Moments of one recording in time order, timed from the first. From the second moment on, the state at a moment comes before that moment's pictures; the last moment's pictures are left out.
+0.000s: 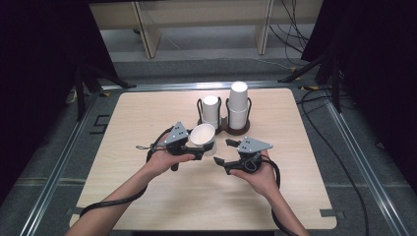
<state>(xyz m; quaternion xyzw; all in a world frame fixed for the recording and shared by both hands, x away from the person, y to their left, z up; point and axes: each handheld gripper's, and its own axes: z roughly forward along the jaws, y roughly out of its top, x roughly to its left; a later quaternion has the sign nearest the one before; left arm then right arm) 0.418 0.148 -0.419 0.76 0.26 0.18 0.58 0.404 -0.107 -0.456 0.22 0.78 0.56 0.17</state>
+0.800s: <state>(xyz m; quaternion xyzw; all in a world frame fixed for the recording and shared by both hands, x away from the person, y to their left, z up) 0.396 0.201 -0.421 0.76 0.29 0.25 0.52 0.398 -0.147 -0.465 0.30 0.74 0.57 0.18</state>
